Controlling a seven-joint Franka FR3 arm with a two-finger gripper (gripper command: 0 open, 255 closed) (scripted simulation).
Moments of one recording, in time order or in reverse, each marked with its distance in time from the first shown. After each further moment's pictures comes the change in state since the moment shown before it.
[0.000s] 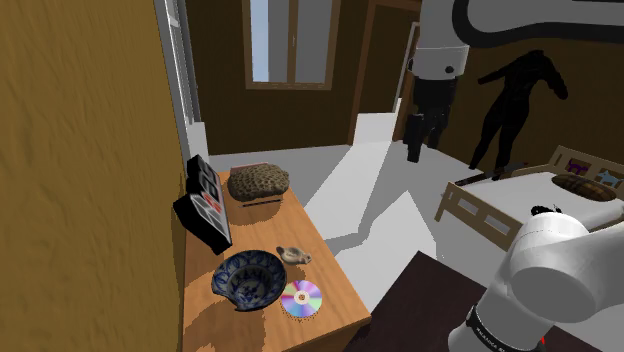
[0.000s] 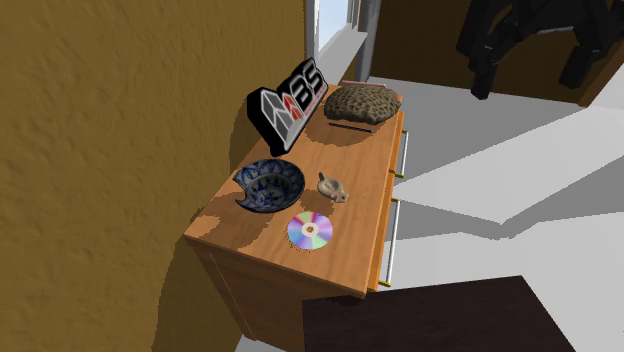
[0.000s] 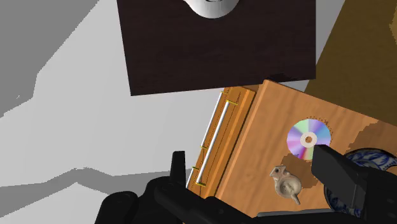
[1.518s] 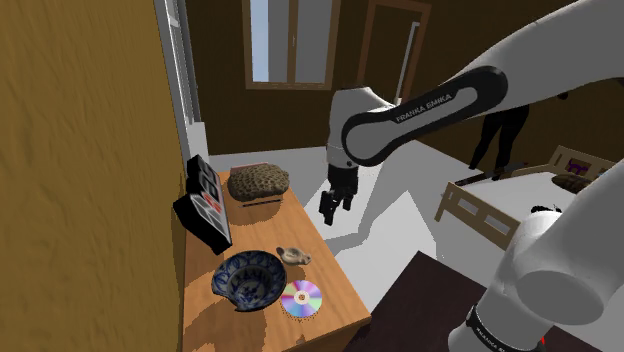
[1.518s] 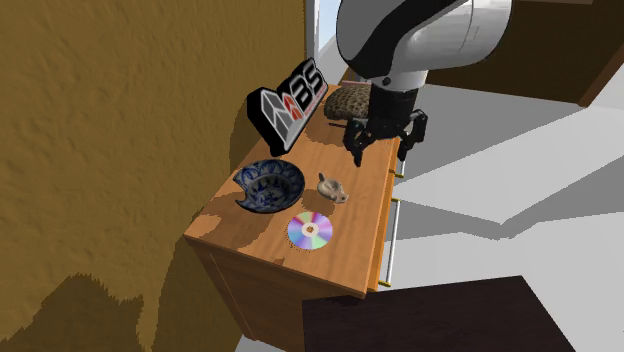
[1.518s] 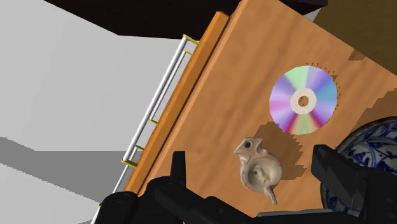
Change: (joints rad) arm 0.077 0.527 0.042 -0.177 0.101 0.752 -0.037
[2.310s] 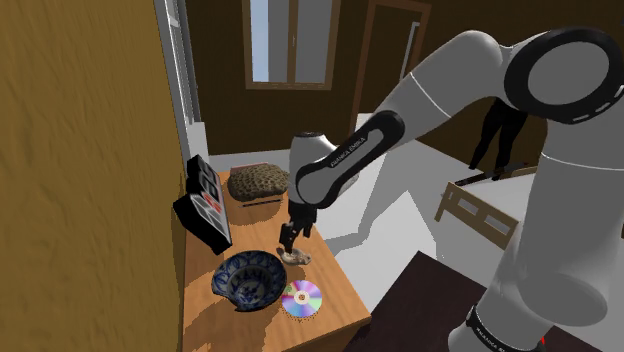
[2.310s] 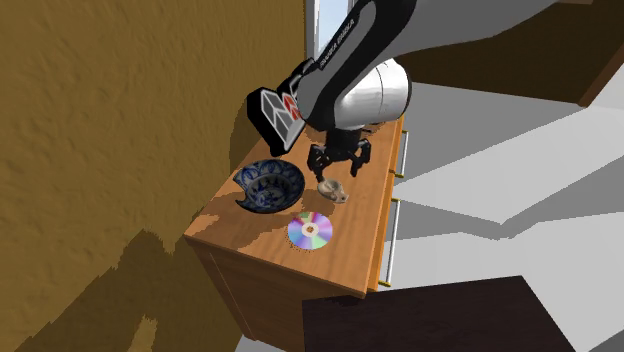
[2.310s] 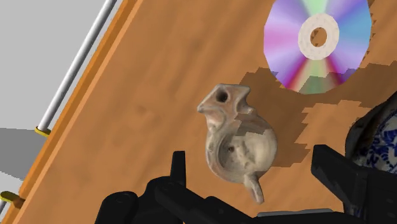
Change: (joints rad) arm 0.043 0.461 0.041 0.179 0.021 0.315 -0.028
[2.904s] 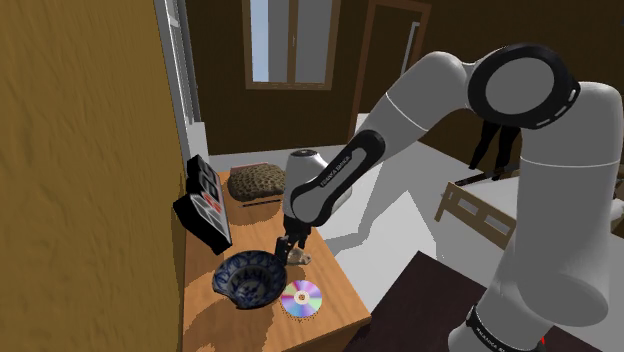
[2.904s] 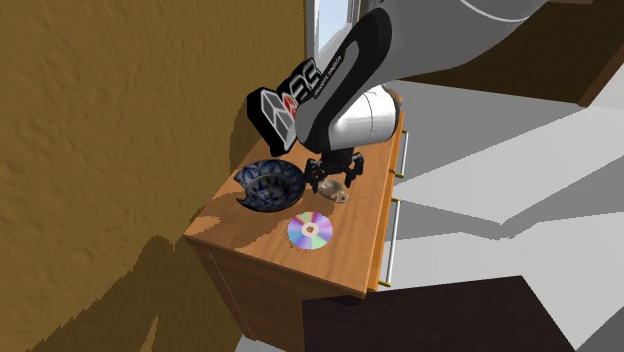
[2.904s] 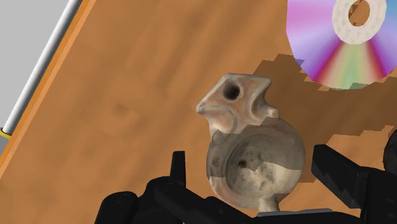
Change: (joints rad) arm 0.011 0.134 -0.003 0.027 -0.011 0.118 0.003
